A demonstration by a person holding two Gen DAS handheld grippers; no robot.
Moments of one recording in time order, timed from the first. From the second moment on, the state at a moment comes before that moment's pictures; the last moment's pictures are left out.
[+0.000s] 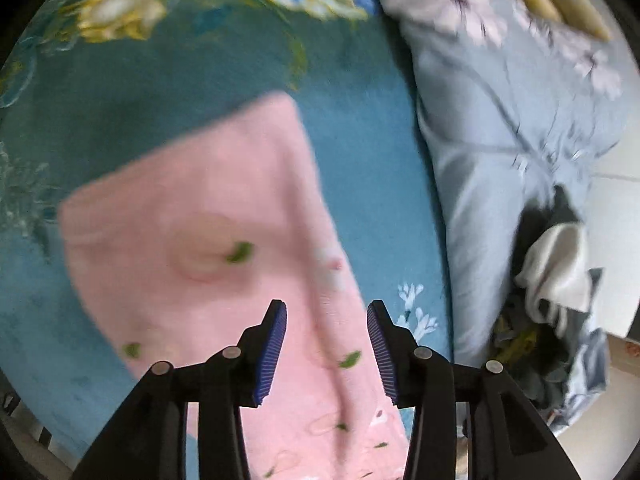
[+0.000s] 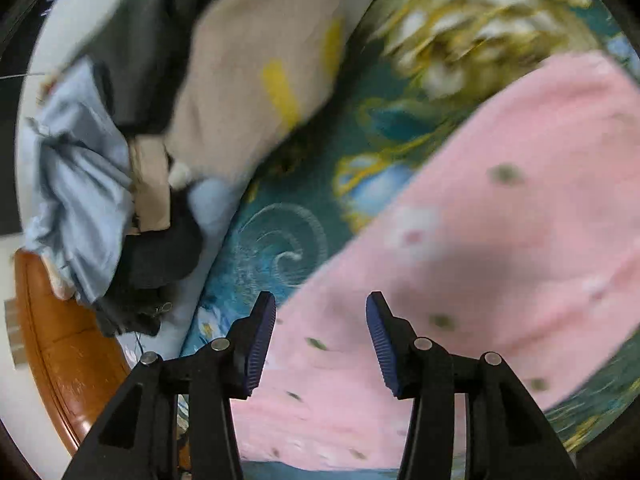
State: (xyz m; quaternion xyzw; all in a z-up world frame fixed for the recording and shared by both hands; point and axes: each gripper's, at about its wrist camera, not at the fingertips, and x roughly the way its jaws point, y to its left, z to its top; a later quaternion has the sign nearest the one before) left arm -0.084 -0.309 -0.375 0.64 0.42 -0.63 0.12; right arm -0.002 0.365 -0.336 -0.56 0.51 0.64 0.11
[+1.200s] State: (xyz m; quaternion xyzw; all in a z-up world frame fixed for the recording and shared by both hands) left arm -0.096 -0.279 -0.387 0.67 0.36 -0.63 0.15; right arm -0.005 0.406 -0.362 -0.62 0.49 0.60 0.16
